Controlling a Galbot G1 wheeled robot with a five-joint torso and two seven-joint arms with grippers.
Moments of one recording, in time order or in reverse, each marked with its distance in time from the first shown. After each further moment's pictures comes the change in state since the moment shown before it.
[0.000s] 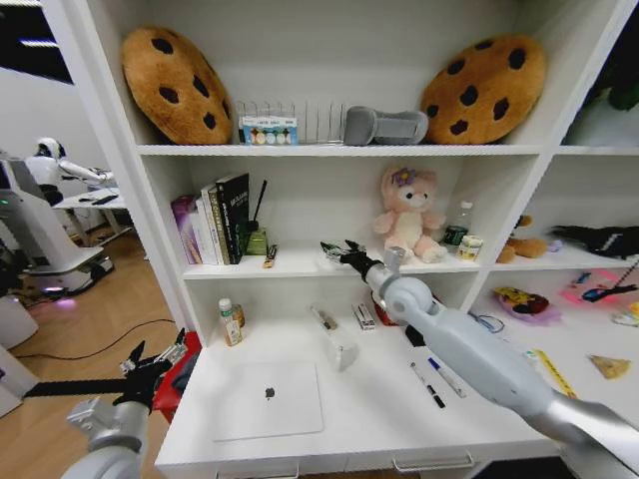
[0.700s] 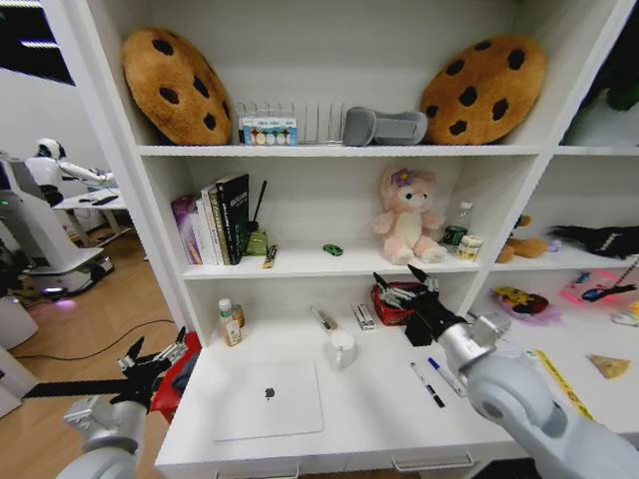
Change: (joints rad) left arm 0.033 0.044 0.003 -0.045 0.050 -0.007 0.020; right arm -0.997 0.028 0.728 0.324 -0.430 0.166 -0.060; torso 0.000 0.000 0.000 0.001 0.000
